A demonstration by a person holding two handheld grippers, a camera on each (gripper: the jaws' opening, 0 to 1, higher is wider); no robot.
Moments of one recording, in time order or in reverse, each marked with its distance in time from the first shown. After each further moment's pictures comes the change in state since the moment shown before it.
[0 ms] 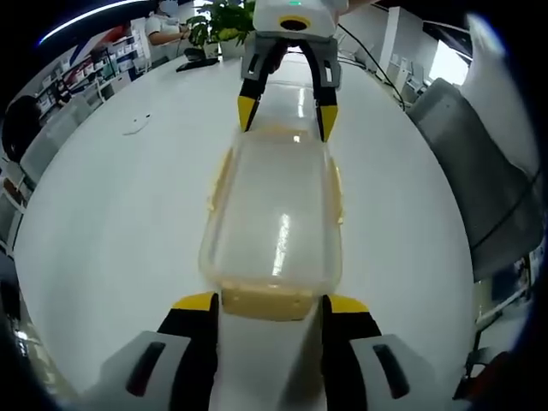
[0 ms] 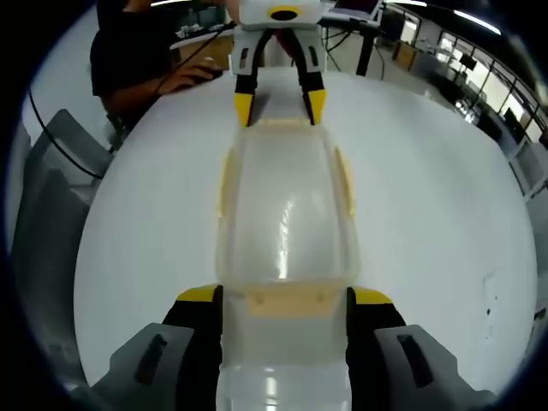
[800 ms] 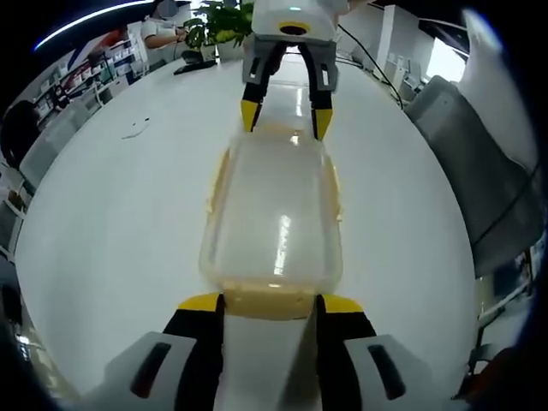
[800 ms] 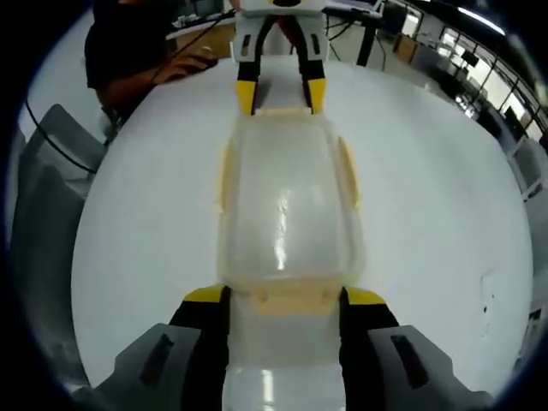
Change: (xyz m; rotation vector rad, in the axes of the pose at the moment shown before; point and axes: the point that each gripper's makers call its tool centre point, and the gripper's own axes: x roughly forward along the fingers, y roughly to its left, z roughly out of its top) left arm 0.001 0.003 -0.003 0.018 -0.006 -0.002; right arm 0.003 -0.005 -0.007 -0.007 0.064 -0.022
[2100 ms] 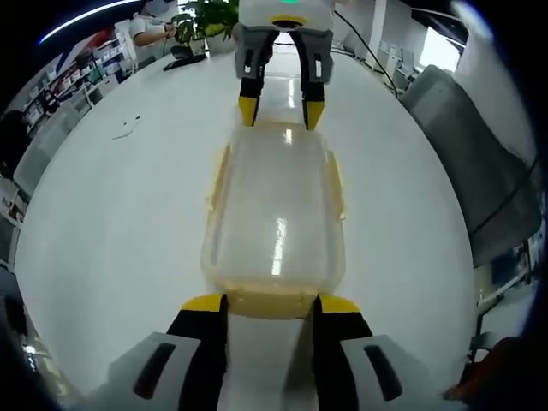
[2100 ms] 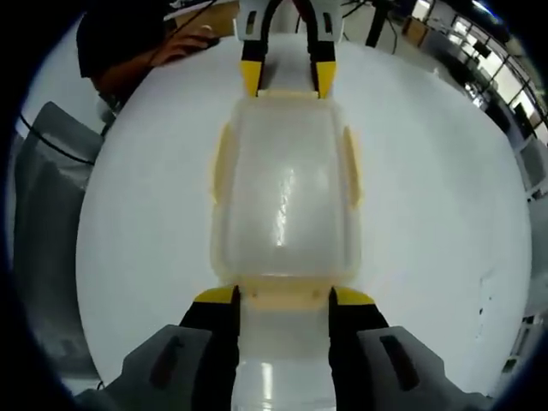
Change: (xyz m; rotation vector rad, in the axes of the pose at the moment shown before) left arm -0.002 -0.008 0.010 0.039 0.060 -0.019; right arm -0.002 0.006 0.001 -0.013 0.133 0.017
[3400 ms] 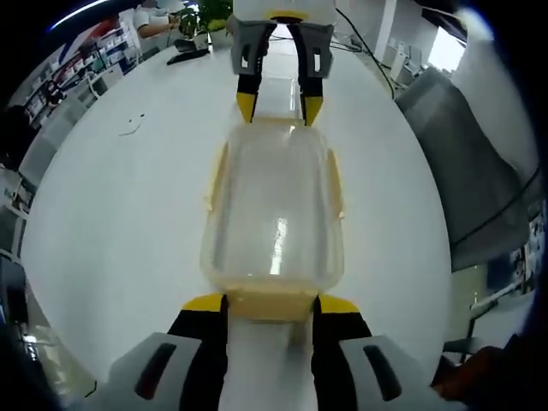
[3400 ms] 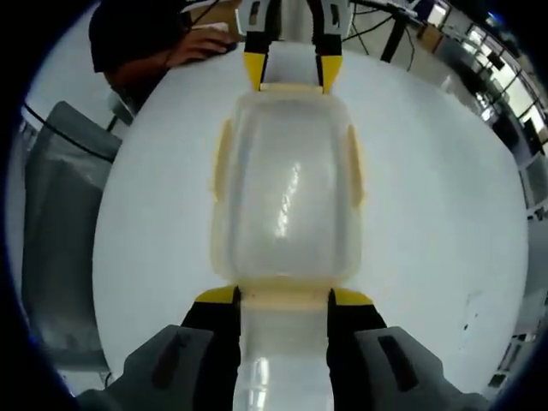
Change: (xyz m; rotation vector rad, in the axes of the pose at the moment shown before) left arm -0.040 -0.019 -0.005 -0.033 0.058 0.009; right arm -0.018 0.009 0.023 -0.064 0.021 0.027
